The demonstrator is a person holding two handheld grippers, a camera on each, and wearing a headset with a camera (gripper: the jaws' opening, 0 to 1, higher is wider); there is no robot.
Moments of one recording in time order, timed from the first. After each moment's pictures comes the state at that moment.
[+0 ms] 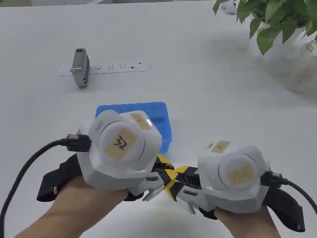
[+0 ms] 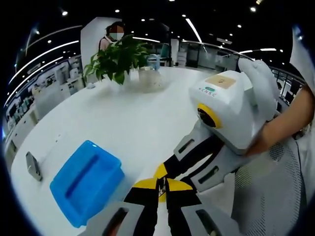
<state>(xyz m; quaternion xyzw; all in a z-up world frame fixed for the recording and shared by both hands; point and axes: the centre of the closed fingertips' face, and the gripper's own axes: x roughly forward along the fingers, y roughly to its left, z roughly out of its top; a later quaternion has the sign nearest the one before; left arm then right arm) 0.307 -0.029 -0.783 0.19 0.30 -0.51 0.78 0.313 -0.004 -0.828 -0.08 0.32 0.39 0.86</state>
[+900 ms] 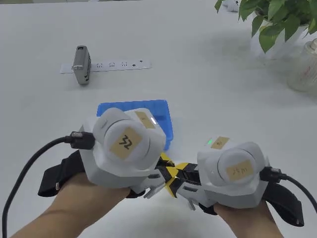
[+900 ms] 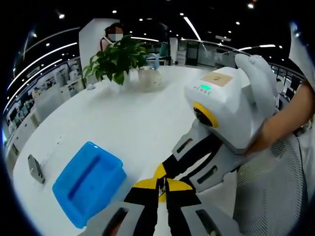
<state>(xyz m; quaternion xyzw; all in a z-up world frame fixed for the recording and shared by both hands) 0.309 -0.028 -0.783 0.20 0.30 -0.51 0.78 0.316 -0.001 -0.828 -0.09 0.32 0.40 0.86</state>
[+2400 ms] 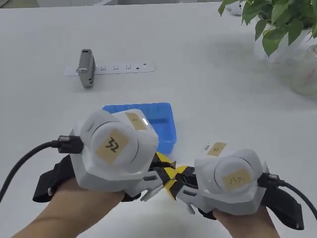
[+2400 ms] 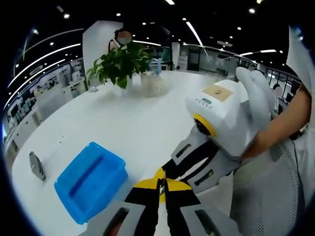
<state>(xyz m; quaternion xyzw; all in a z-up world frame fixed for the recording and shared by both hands) 0.306 -0.020 -0.773 0.18 0.29 -0.51 0.79 0.313 0.004 -0.828 -0.12 0.31 0.41 0.85</state>
